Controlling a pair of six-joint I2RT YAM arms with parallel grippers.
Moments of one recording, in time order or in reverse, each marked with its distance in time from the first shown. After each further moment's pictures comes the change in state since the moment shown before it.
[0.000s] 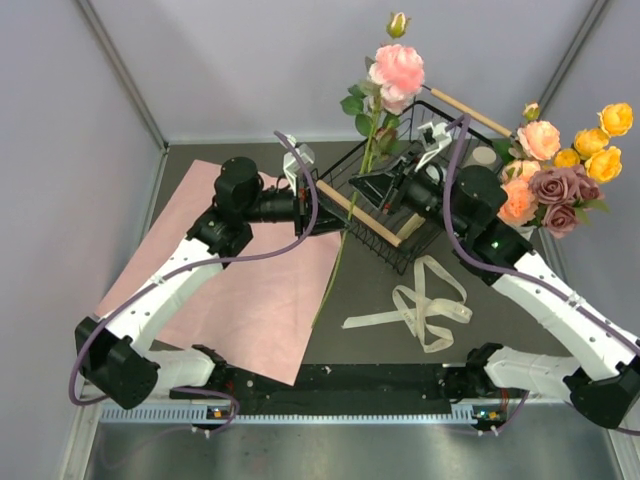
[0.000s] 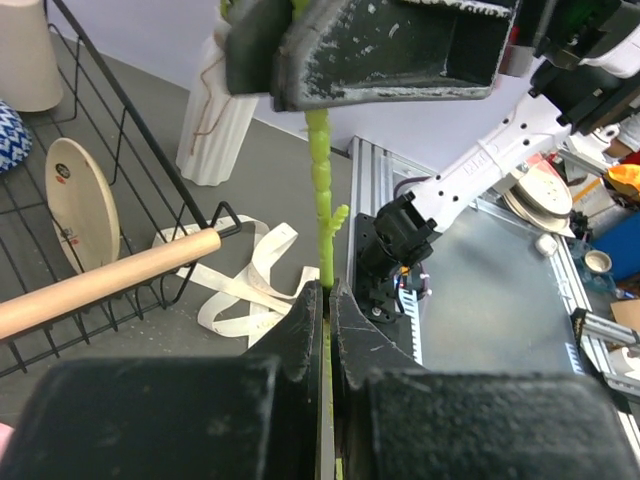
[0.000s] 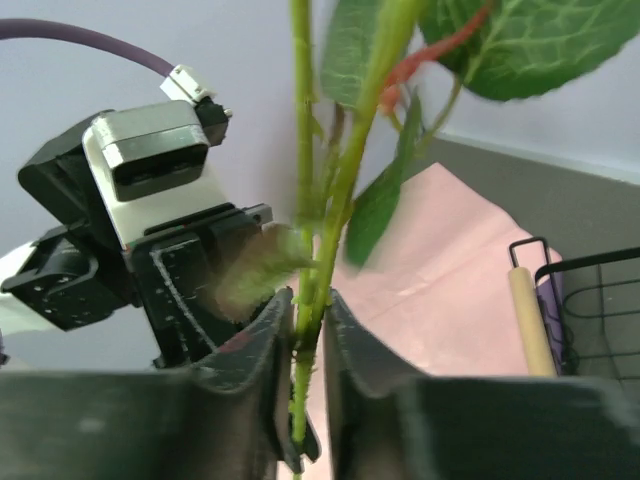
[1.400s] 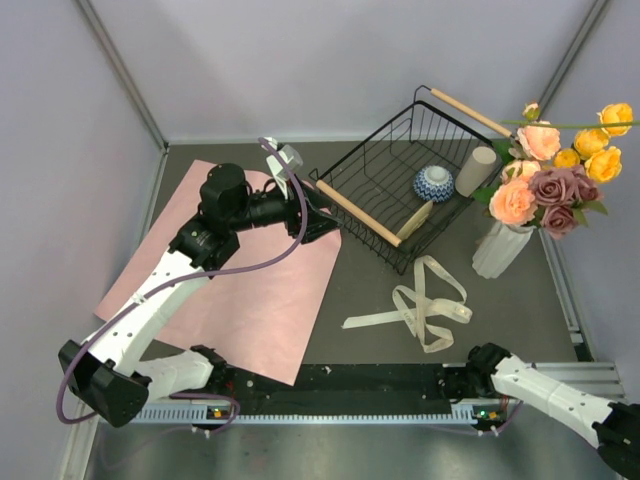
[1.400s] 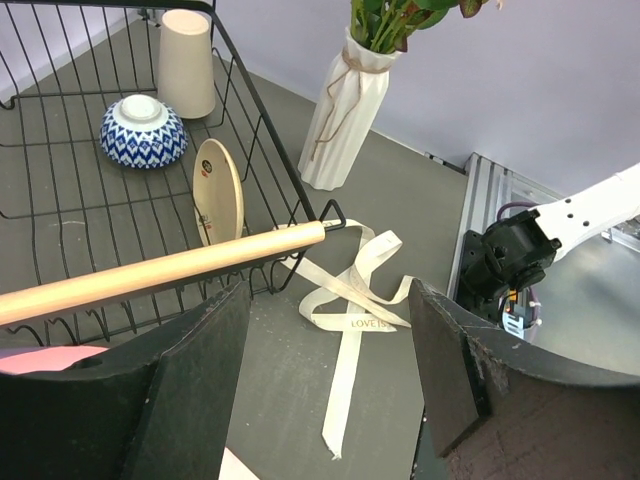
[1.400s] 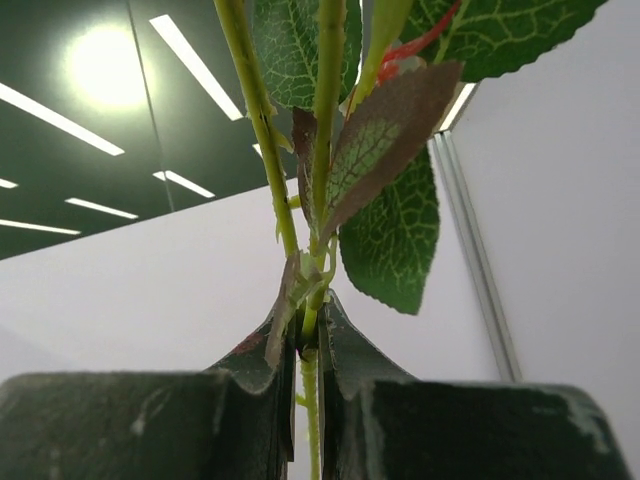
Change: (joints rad) left arm -0.002 -0.102 0.002 -0.164 -0.275 0.187; right arm 0.006 -0.426 0.430 0.168 0.702 -0.871
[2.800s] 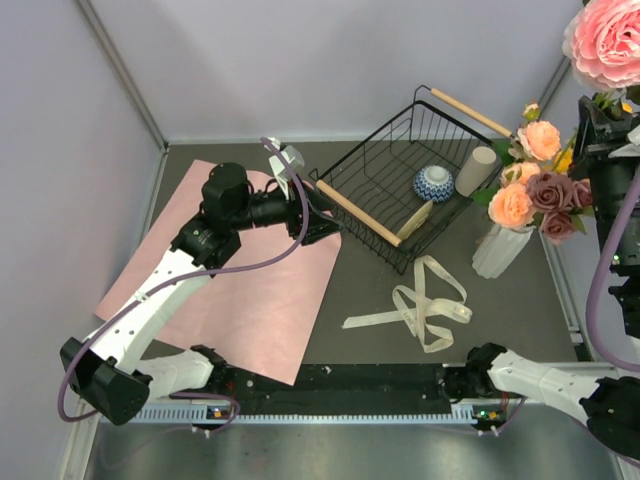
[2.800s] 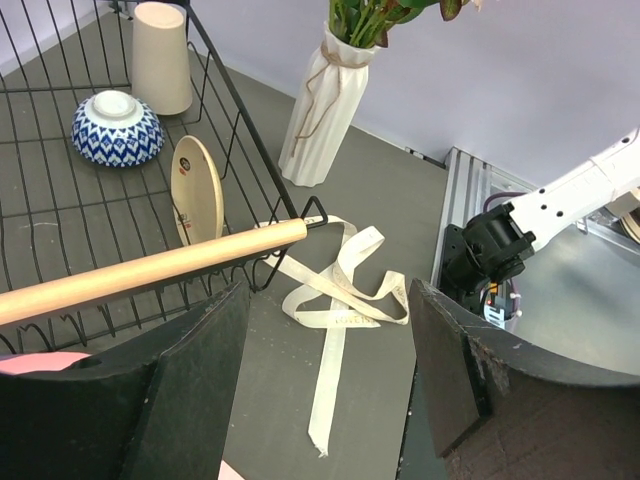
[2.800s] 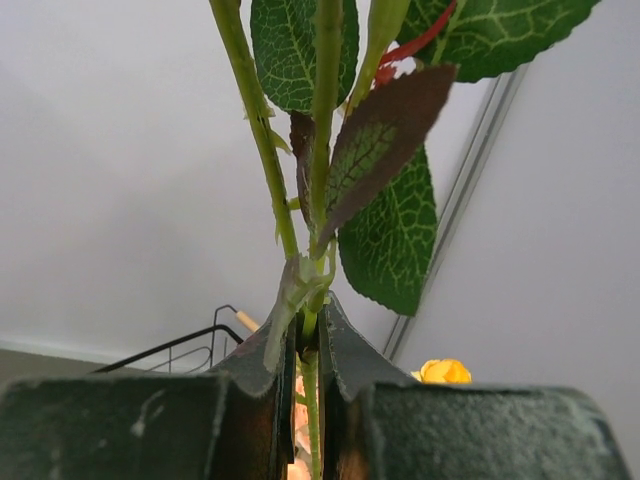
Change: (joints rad) left arm 0.000 0.011 0.000 0.008 0.047 -0.019; right arm 0.000 0.253 0.209 -0.599 0.101 -0.188
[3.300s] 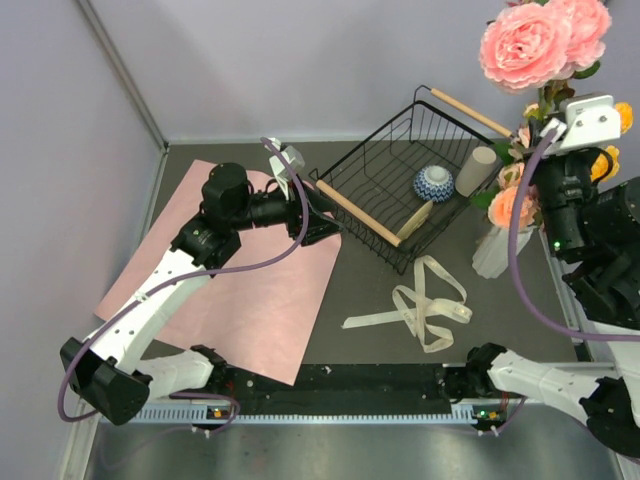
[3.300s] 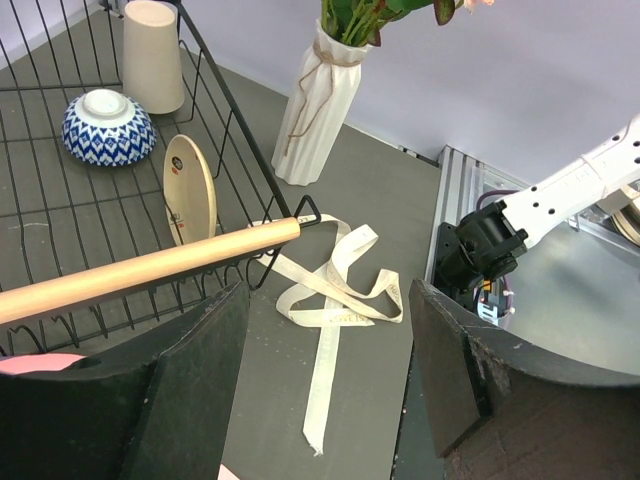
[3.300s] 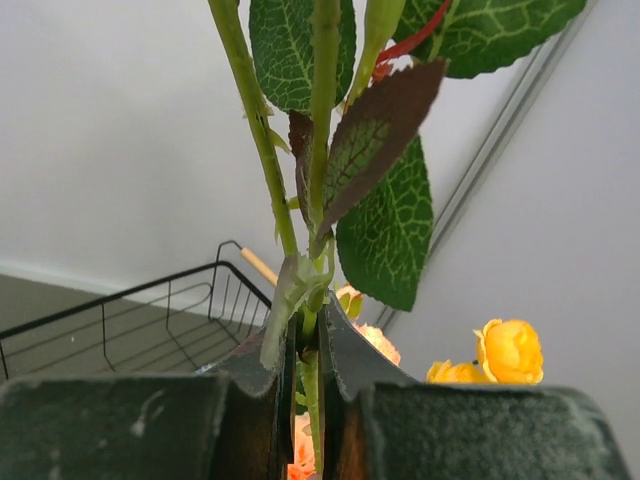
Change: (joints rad) left arm 0.000 0.000 0.000 0.000 0.014 -0.009; right arm 0.000 0.008 -0.156 0.008 0.045 0.032
